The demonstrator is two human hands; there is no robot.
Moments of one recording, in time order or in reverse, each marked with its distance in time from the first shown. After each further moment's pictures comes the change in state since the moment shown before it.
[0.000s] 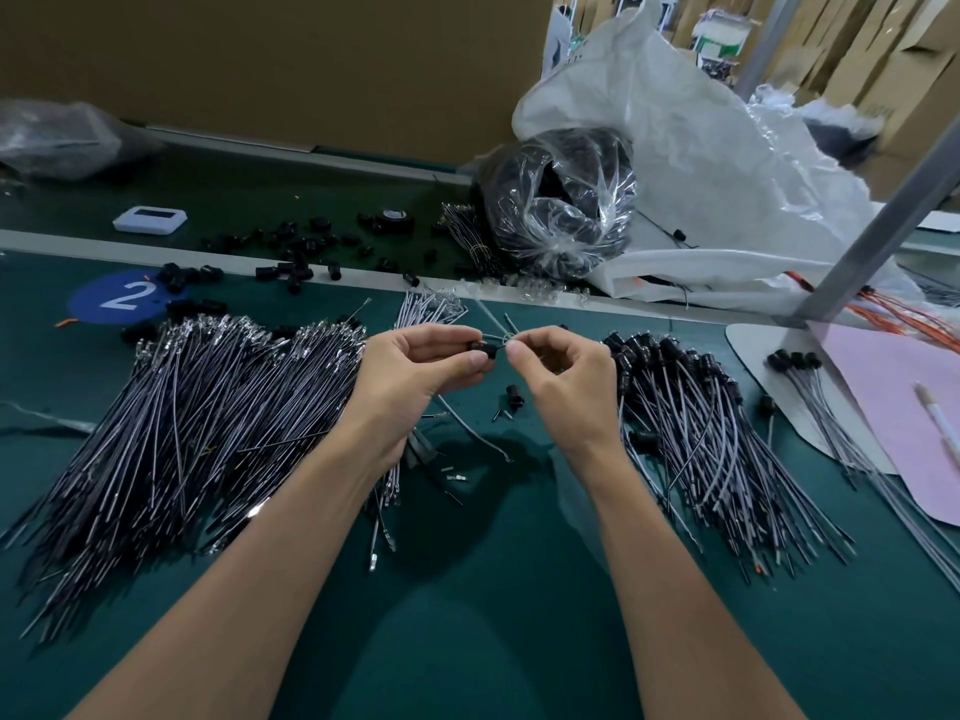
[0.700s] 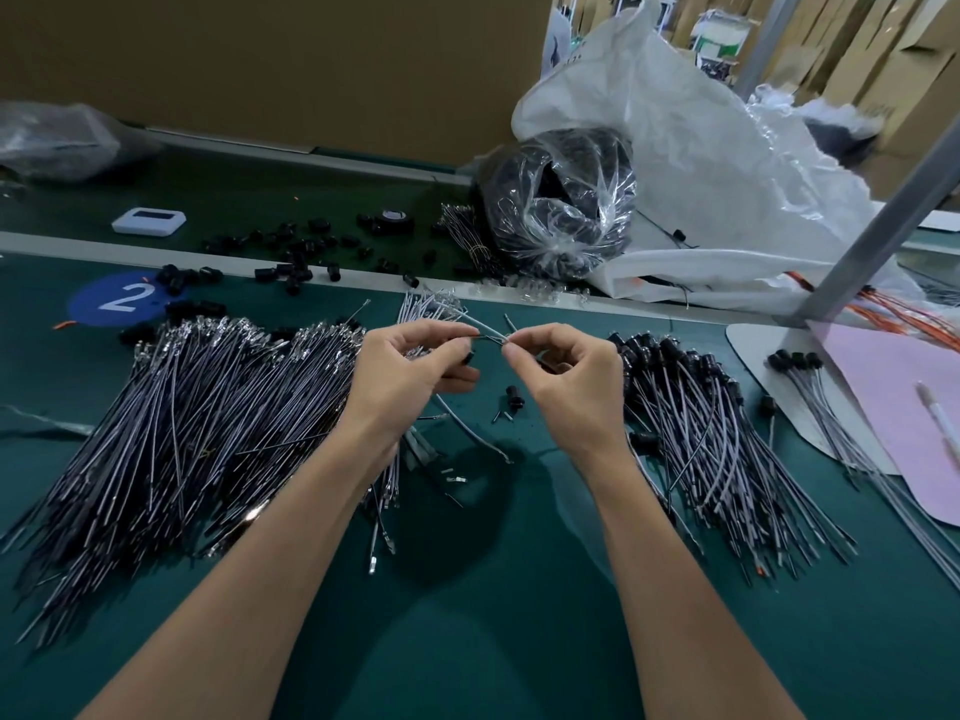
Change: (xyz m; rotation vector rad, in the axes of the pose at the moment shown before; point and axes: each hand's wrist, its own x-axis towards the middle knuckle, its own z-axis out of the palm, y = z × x) left_hand 0.002 0.003 -0.001 0.232 0.103 0.059; right_hand -0.001 -0.006 -0.004 -0.029 0.003 -0.066
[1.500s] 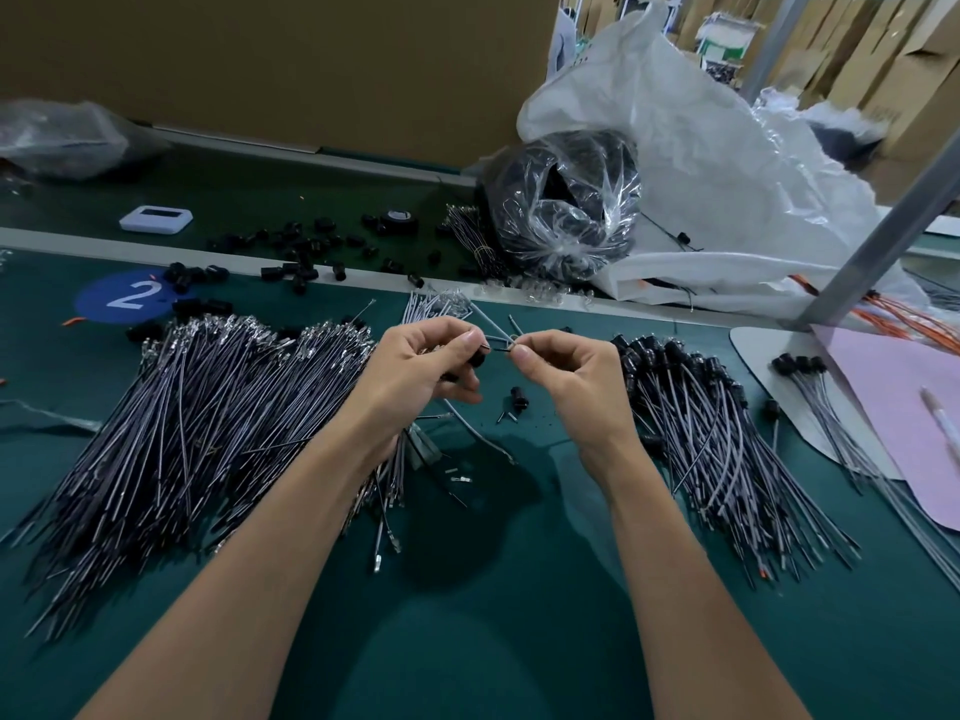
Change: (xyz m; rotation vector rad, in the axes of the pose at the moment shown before) left_hand 0.002 0.004 -0.007 0.002 -0.236 -0.023; right_hand 0.003 -0.001 -0.005 0.221 -0.163 0.167
